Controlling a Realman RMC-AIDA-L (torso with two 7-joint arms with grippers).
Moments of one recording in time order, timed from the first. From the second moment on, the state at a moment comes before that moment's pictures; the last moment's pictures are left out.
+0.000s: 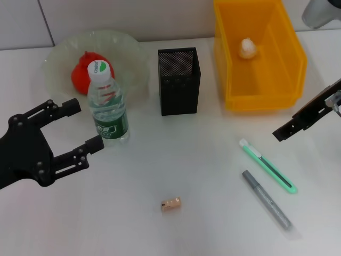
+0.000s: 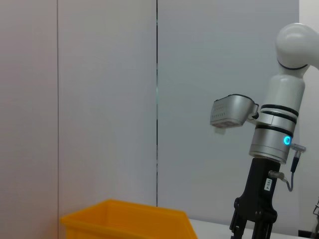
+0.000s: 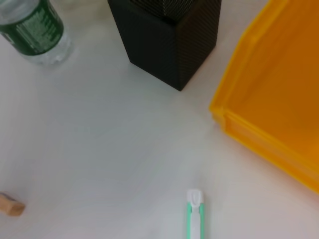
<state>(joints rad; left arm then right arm) -0.05 -2.07 1.20 1.06 1.32 1.56 -1.22 0.64 2.08 -1.05 -1.44 -2.74 -1.81 2.52</state>
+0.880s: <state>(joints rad) -0.05 -2.07 1.21 1.06 1.32 1.57 -1.19 0.70 2.08 -1.16 -1.28 -2.77 -1.71 2.56</state>
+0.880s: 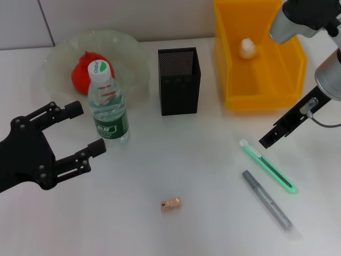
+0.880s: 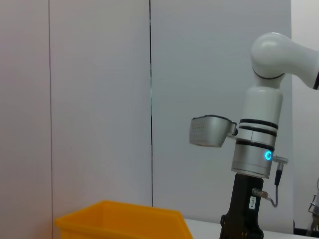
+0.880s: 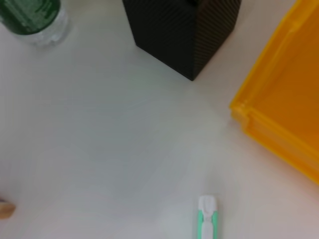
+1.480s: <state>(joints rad) -0.05 -2.07 1.21 1.06 1.32 1.58 -1.19 0.73 2.08 -1.16 -1.17 -2.78 -1.65 2.60</state>
